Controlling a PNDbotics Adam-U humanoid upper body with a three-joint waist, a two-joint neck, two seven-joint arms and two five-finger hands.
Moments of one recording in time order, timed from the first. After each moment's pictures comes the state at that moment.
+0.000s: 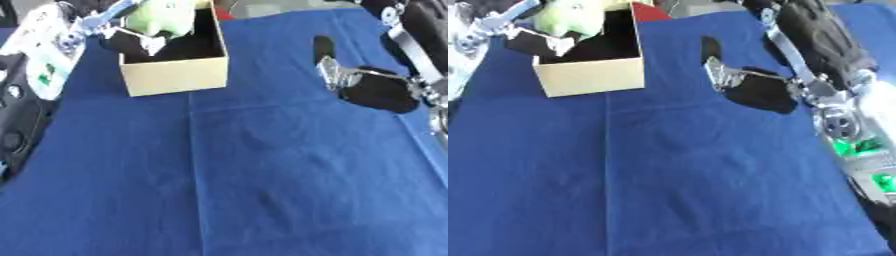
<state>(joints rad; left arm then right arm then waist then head) -1.15 0.44 -0.22 -1.07 -0.93 -0.33 -0.18 -0.67 -0.60 0.29 -1.98 0.76 0.15 0.11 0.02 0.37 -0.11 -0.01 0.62</state>
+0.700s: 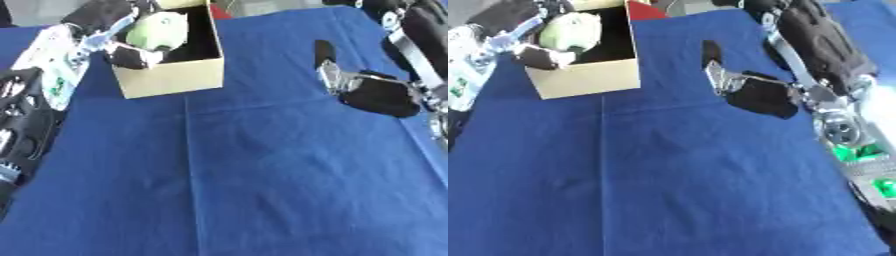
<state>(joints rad) -1.16 0.41 -0.17 -0.98 -1.04 -0.32 -0.12 -0.67 -0.60 0.29 -1.98 0.75 0.15 0.10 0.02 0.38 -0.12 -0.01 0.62</state>
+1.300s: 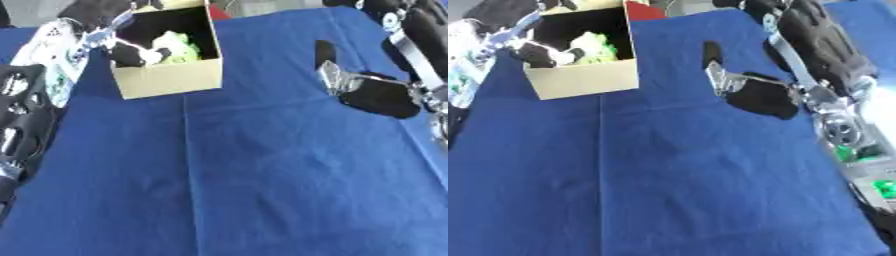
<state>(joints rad) -1.17 0.40 -0.15 -0.97 -1.15 -0.30 -0.07 -0.67 -0.59 0.29 -1.98 0.75 0.15 0.10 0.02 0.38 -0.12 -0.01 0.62</state>
